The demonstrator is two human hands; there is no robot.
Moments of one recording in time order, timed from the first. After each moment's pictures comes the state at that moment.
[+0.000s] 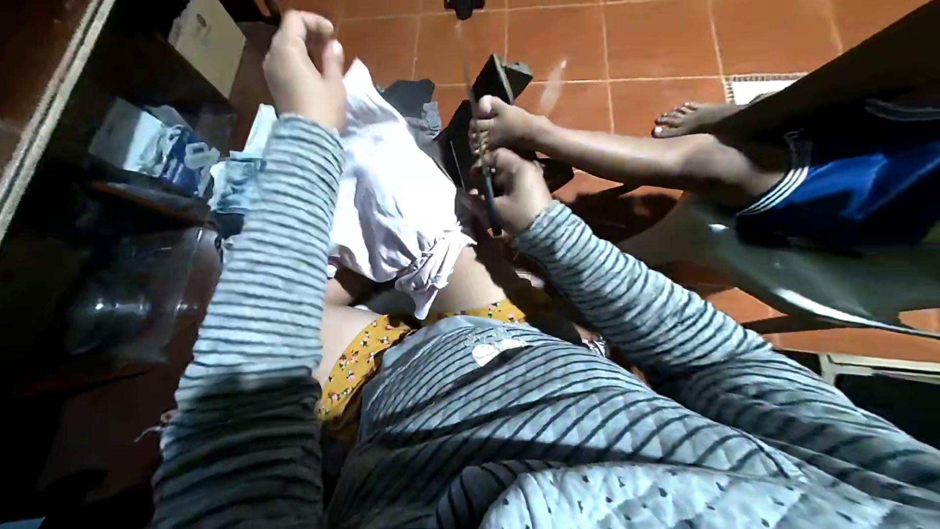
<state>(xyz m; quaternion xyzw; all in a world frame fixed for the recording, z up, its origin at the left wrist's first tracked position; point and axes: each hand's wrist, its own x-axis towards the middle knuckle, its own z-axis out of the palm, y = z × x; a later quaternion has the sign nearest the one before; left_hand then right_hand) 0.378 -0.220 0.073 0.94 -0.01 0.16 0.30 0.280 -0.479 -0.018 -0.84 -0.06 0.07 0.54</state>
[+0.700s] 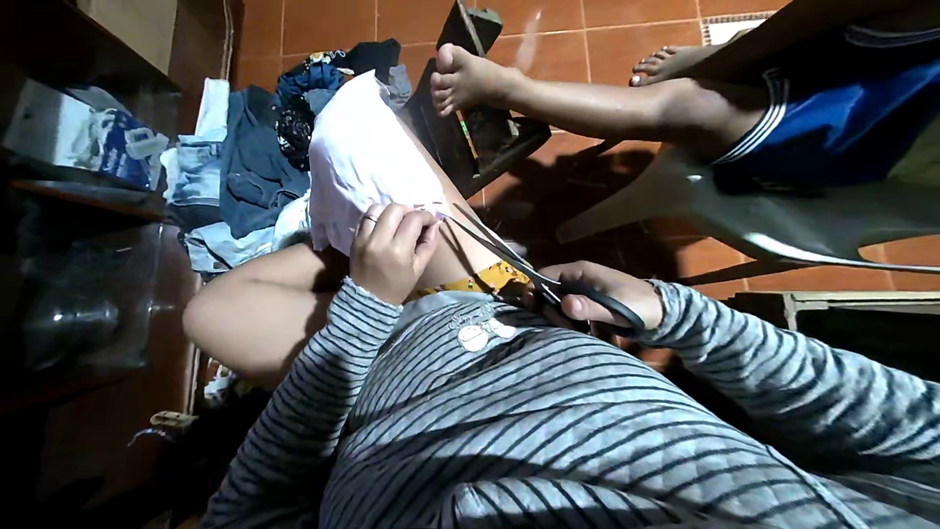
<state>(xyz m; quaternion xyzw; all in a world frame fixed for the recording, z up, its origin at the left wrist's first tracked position) 0.196 -0.294 -0.041 0.91 -0.26 0.23 0.24 0.146 -0.597 -0.037 -0.63 -0.16 0.41 0.64</state>
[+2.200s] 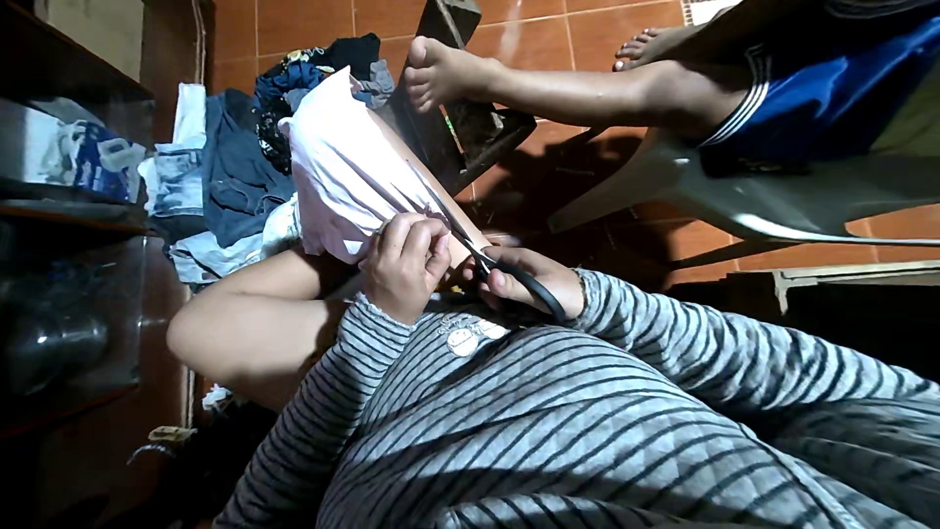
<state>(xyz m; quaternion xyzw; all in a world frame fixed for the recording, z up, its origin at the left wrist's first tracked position) 0.183 -0.321 -0.050 0.88 -0.26 0.23 0.33 0.156 -0.534 -0.038 -0.63 -0.08 0.34 0.70</state>
